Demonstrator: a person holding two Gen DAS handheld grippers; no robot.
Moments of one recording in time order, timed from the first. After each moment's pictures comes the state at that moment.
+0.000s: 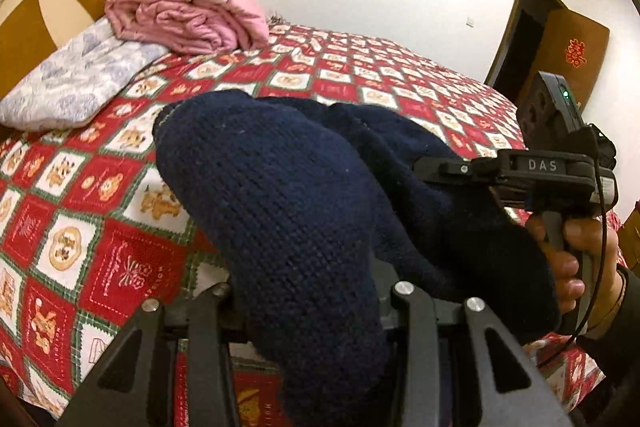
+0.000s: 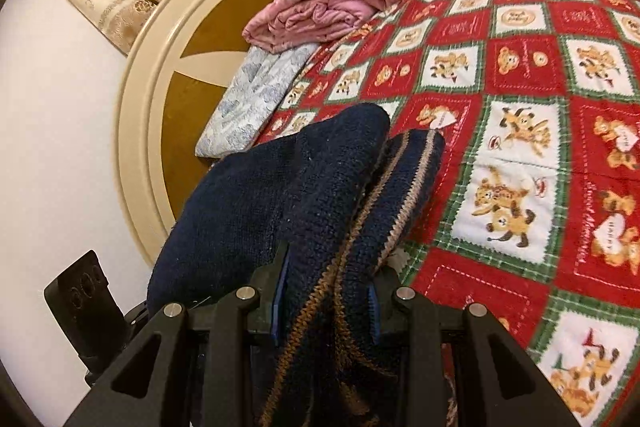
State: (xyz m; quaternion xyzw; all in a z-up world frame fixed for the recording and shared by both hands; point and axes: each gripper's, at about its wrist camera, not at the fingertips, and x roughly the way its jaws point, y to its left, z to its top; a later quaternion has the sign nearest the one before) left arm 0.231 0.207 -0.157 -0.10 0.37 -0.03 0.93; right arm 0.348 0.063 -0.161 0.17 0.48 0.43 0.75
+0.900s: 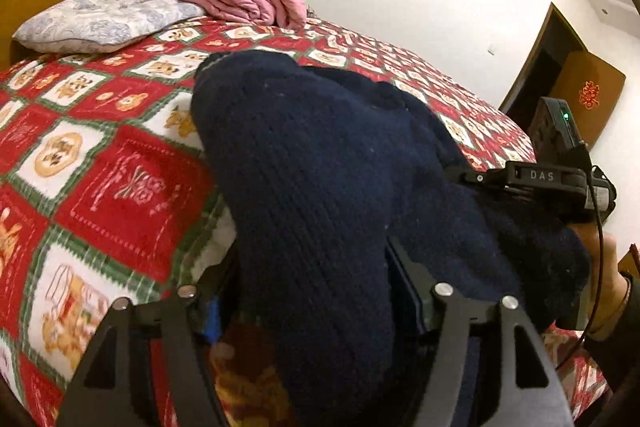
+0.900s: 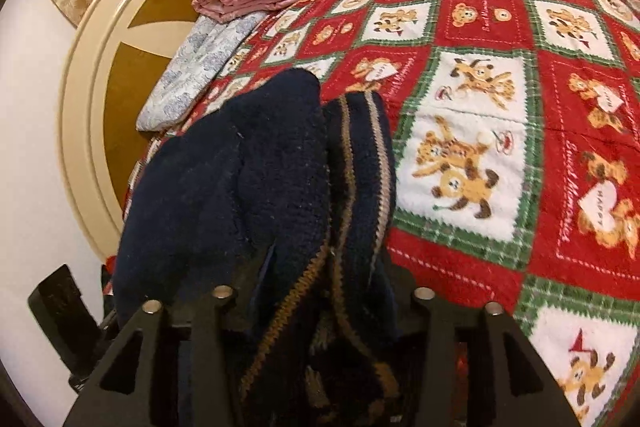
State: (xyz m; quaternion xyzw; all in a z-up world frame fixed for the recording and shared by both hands) left arm 0.201 0.231 -0.212 -0.17 0.35 0.00 0.92; right arm 0.353 0.063 -0.209 0.10 0.52 0.36 0.77
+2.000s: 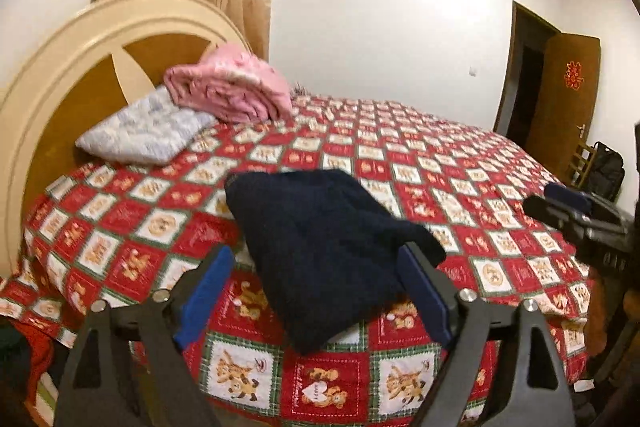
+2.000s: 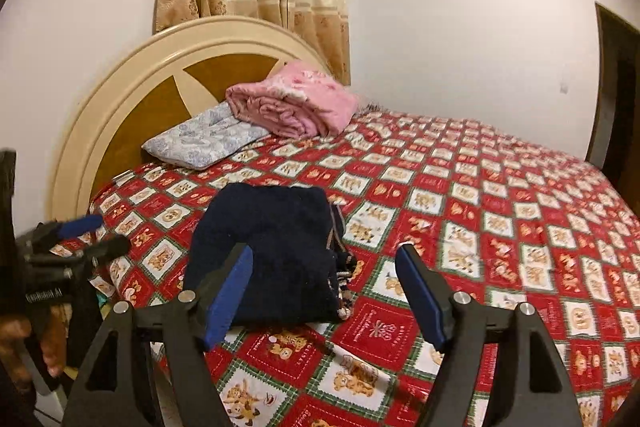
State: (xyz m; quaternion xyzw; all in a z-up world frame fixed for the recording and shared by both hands) left arm 0.046 0.165 -0.077 -0.06 0.24 0.04 0.97; right arm 0.070 -0.025 -0.019 -0.07 0.23 0.25 0.94
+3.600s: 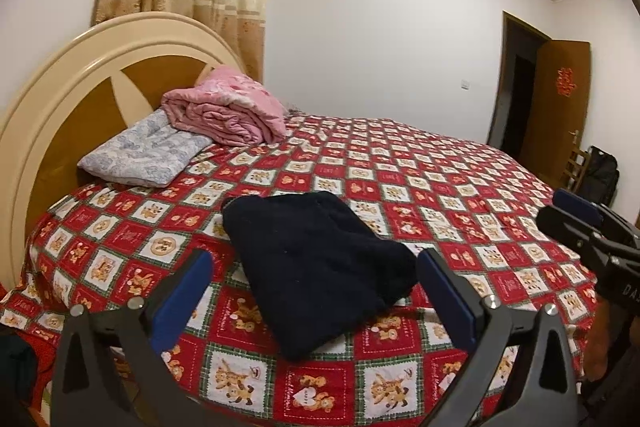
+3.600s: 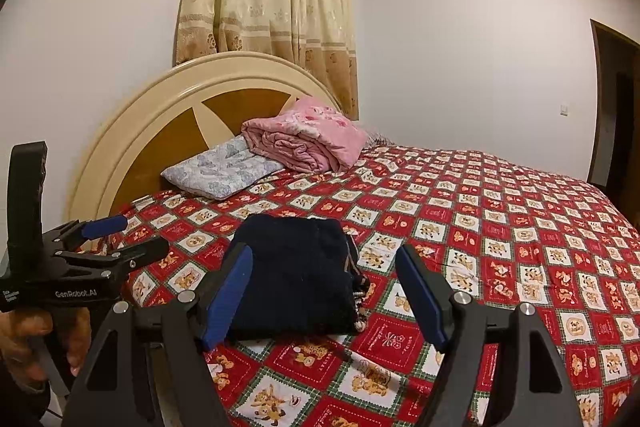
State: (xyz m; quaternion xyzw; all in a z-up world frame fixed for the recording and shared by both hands) left arm 0.025 0.147 -0.055 -0.05 0.21 0.03 0.98; right arm 0.022 -0.031 0.005 -0.05 0.18 0.27 0.95
